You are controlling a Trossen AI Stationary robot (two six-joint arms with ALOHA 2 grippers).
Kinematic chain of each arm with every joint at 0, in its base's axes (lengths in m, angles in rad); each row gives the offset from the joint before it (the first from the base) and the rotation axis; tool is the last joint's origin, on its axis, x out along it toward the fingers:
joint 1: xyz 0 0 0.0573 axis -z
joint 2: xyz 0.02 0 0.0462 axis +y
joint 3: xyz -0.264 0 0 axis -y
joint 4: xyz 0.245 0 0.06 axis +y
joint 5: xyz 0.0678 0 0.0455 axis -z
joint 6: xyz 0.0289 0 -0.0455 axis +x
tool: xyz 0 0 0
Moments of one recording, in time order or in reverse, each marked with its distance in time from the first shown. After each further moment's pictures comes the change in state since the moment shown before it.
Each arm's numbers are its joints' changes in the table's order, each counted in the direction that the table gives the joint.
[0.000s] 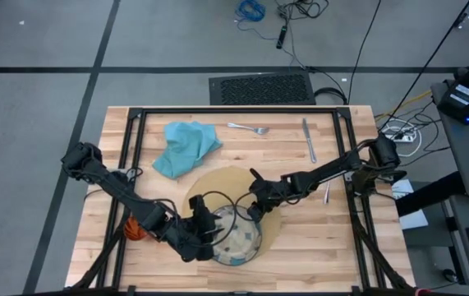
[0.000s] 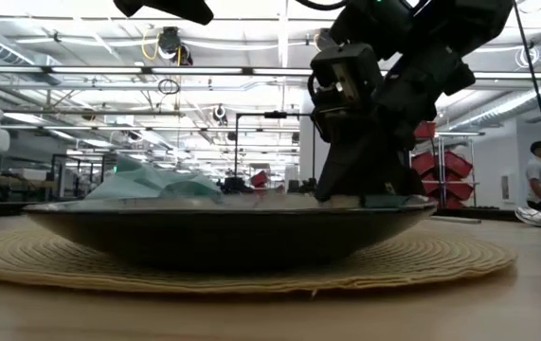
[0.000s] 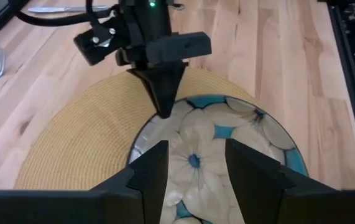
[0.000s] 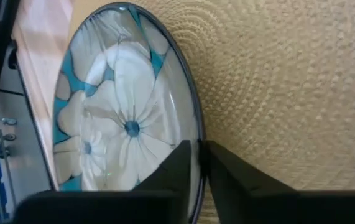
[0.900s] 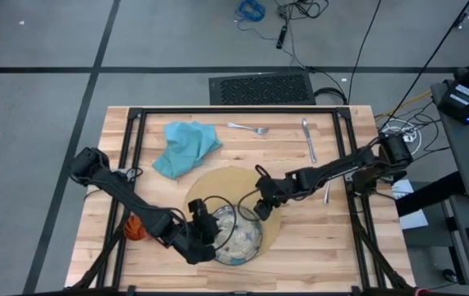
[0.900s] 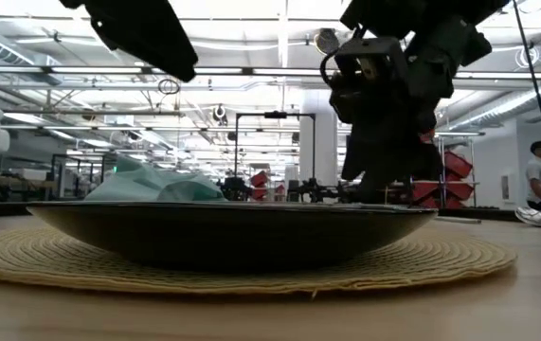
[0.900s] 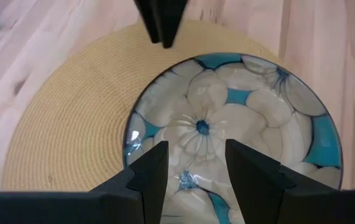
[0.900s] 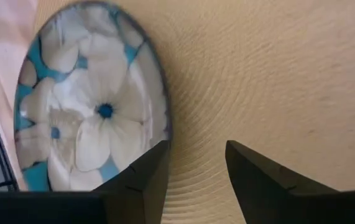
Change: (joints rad) left arm 0.000 0.094 -0.001 0.076 0.015 -0.116; right arm -0.020 -0.114 0.023 0.260 0.088 -0.063
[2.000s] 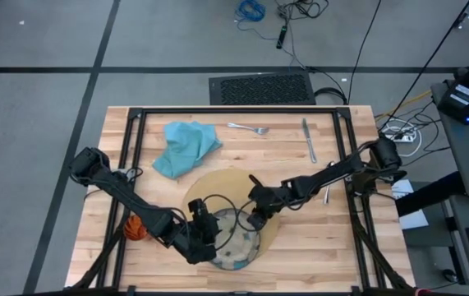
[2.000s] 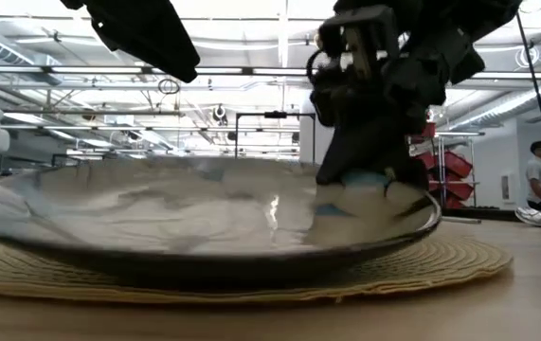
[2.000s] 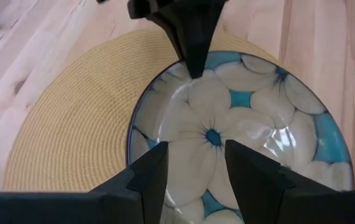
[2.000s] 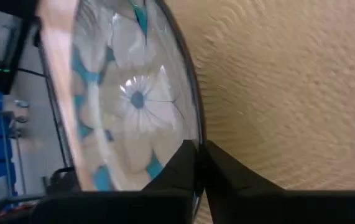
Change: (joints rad) left arm 0.000 0.000 0.000 0.000 0.001 -0.007; right arm -0.041 0.099 0.002 -0.266 -0.099 0.049
